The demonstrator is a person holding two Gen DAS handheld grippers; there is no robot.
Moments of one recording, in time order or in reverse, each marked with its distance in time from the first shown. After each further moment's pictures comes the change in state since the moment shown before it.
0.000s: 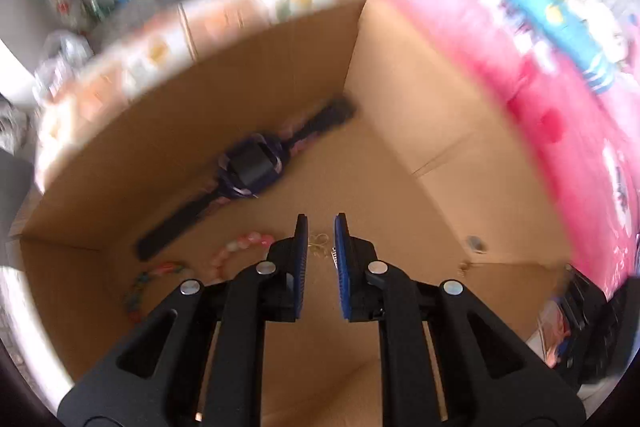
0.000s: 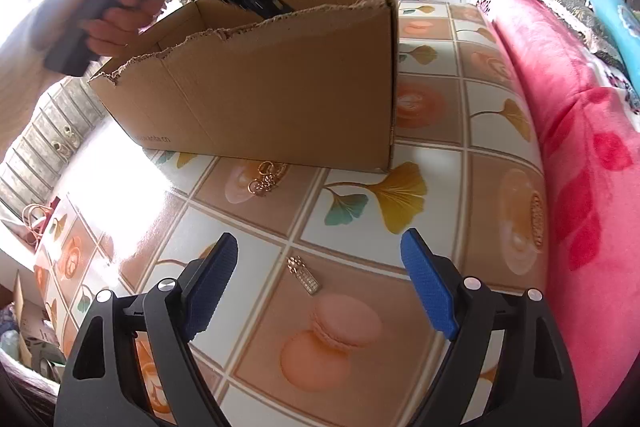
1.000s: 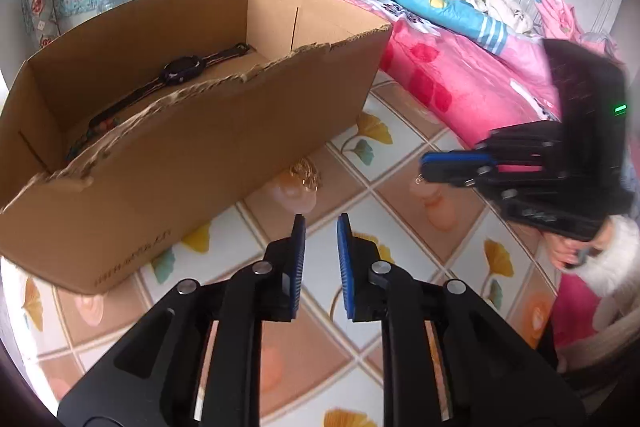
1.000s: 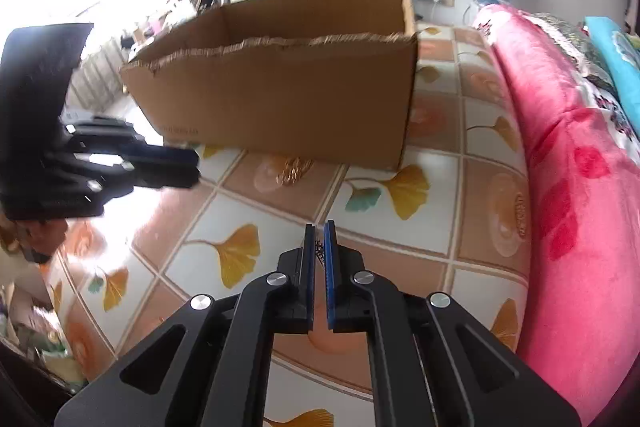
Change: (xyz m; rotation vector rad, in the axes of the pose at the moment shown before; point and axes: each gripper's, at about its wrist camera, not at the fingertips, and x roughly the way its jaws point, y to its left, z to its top) left arm -0.036 -0.062 -0.199 0.081 -0.255 -0.158; right arm -0.038 0.023 -0.013 -0.030 -0.074 -0.021
